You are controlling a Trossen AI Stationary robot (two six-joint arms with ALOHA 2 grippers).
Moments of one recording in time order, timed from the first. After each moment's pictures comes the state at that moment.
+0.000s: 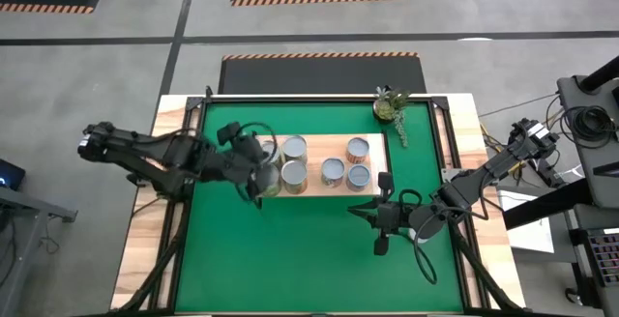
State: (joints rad) left arm -0.26 1.26 1.35 -0.97 -0.66 -0.39; right arm 0.59 1.28 1.00 -0.07 0.70 -0.08
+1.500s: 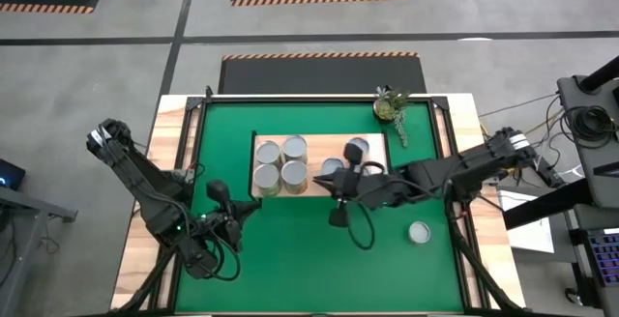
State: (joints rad) left arm -0.83 1.31 1.06 -0.75 -1.19 -0.17; right arm 0.32 1.55 1.46 -0.35 0.56 0.06
